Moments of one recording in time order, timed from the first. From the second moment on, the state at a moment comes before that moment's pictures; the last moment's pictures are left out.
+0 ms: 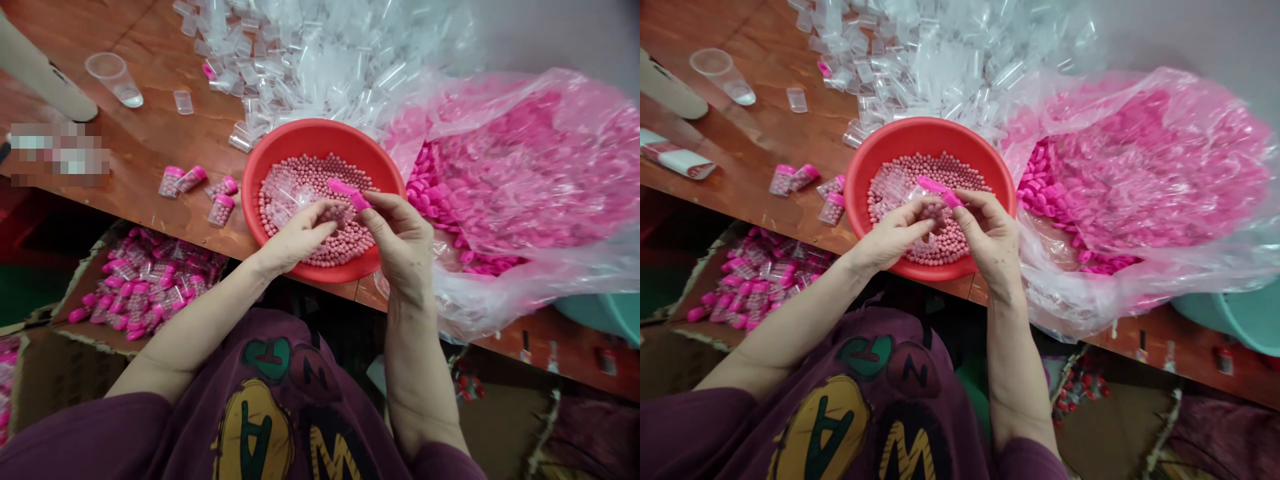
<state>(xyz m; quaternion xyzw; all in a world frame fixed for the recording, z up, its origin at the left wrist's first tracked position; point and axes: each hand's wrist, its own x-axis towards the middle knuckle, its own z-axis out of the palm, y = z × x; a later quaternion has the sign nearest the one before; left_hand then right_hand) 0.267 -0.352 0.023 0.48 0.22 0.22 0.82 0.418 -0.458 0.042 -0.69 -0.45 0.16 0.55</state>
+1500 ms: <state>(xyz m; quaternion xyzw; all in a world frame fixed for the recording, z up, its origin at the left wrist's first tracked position) 0.268 -0.357 0.029 0.40 0.26 0.23 0.85 0.385 -0.460 0.051 -0.70 -0.57 0.02 0.43</state>
